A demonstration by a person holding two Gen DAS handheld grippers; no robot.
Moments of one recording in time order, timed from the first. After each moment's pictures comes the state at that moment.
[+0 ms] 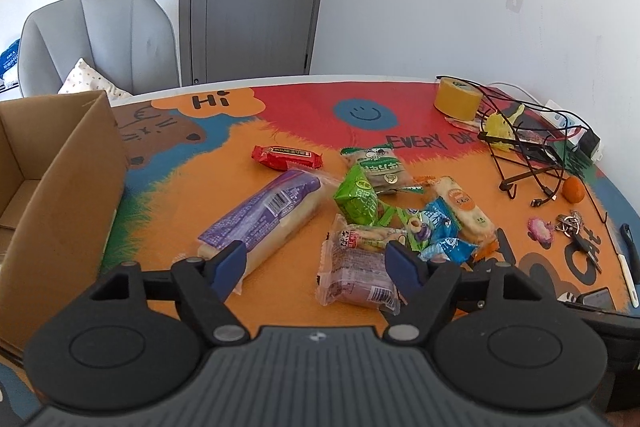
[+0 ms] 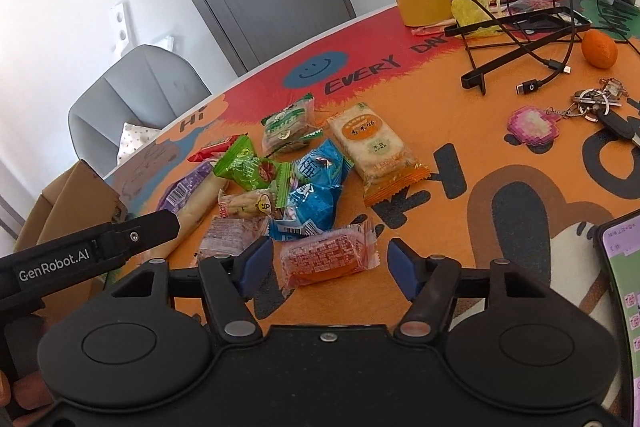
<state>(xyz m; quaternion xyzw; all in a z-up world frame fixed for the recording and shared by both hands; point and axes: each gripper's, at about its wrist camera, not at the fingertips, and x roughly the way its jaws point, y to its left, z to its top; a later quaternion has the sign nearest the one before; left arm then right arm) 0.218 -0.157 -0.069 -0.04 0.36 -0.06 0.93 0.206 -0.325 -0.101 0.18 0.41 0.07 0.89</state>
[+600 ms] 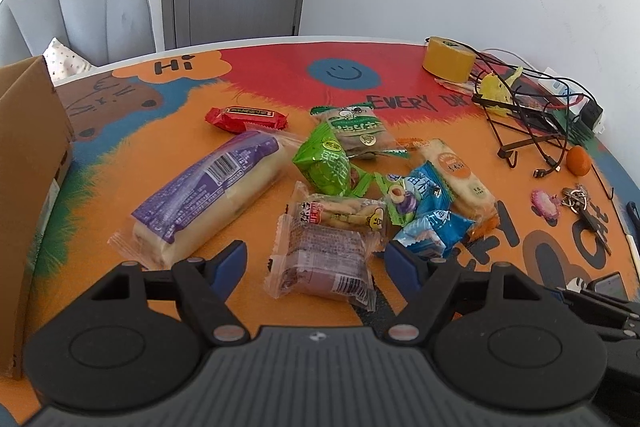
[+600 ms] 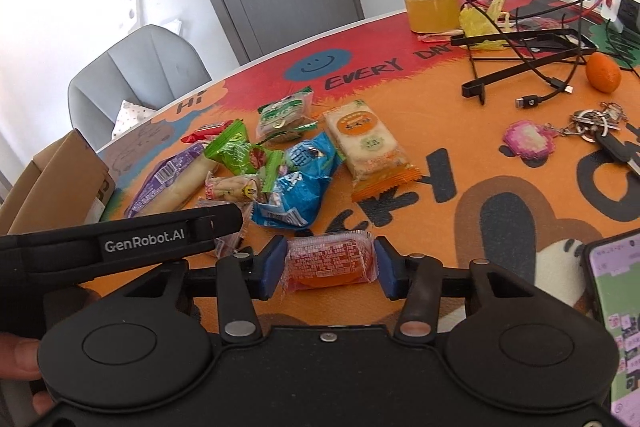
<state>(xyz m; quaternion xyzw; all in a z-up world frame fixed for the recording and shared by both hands) 0.241 -0.188 -0.101 -0.04 0.39 -0.07 0.92 0.198 -0.327 -0.104 0.13 0.40 0.07 0.90</state>
